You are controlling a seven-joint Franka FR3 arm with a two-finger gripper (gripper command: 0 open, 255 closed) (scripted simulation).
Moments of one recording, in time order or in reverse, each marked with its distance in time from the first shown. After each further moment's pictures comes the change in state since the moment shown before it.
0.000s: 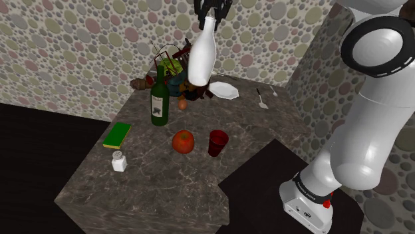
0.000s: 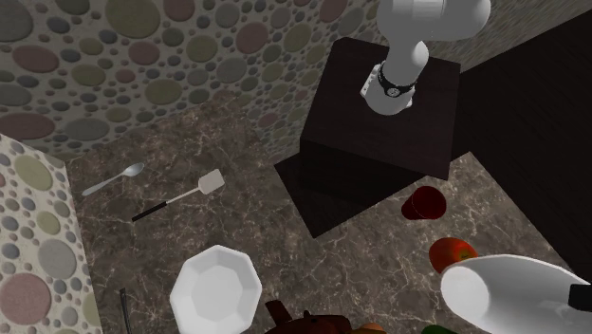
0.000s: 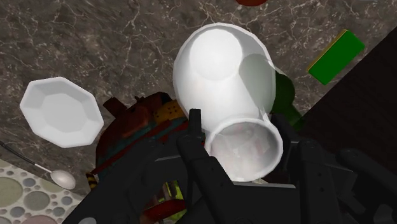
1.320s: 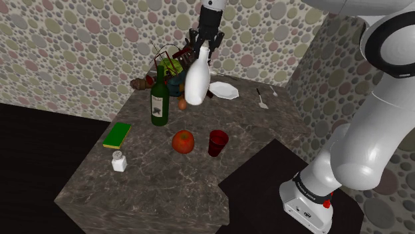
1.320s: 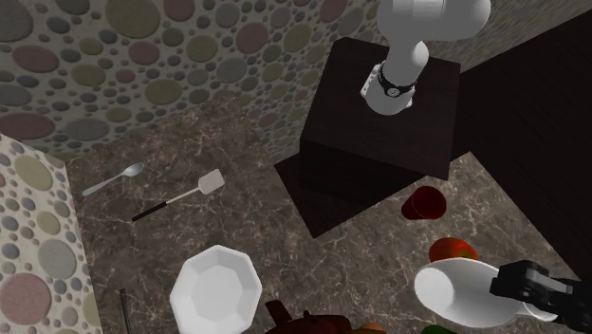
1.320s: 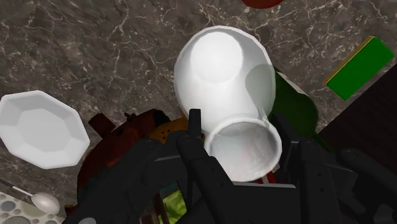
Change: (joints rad) arm 0.003 -0.122 0.001 -0.448 -0.003 0.326 0.002
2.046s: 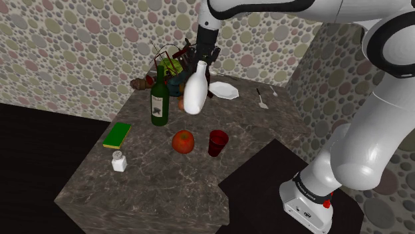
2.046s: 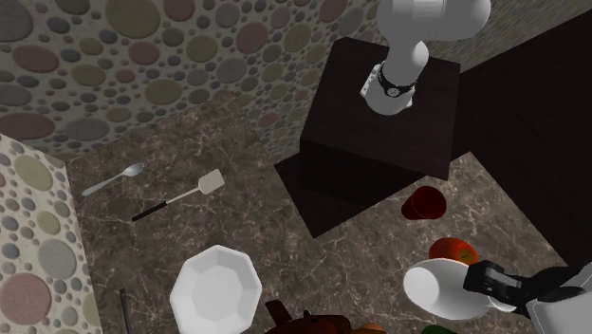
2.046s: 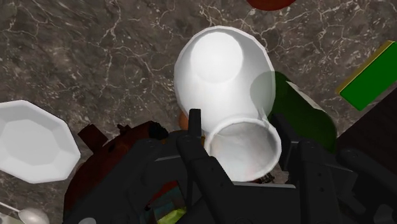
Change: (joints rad) arm 0.000 -0.009 0.000 -0.160 0.000 0.151 0.000
